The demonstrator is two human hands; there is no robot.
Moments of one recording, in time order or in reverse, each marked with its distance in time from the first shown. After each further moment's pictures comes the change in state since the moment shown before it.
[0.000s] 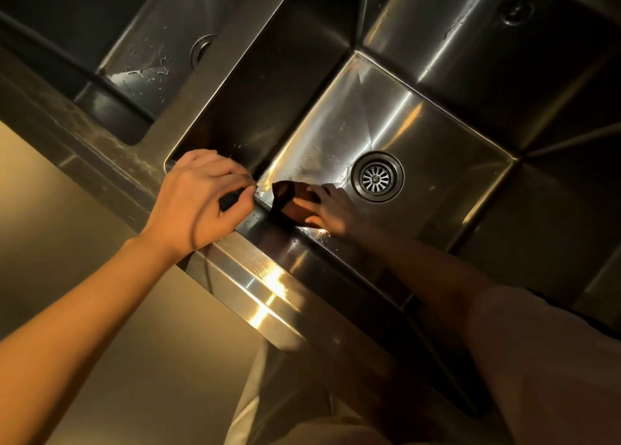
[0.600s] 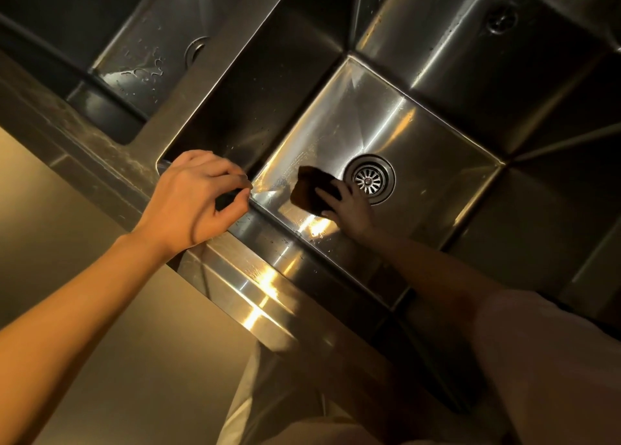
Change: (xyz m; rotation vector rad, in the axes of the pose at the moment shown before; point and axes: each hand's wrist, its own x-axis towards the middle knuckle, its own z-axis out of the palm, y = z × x) left_hand 0.001 -0.002 0.002 0.016 -0.081 0.001; right_hand -0.033 0.029 -0.003 -0.038 0.094 0.230
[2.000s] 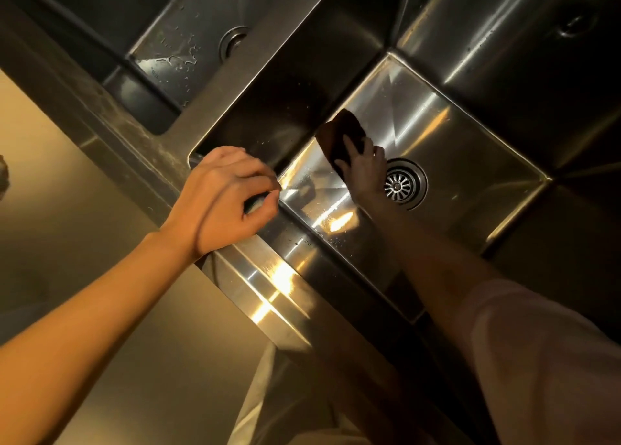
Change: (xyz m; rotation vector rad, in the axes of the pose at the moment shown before) left_hand -0.003 0.003 -0.002 -0.012 0.061 -0.014; right_hand 0.093 -0.017 -0.018 0.083 0.067 0.383
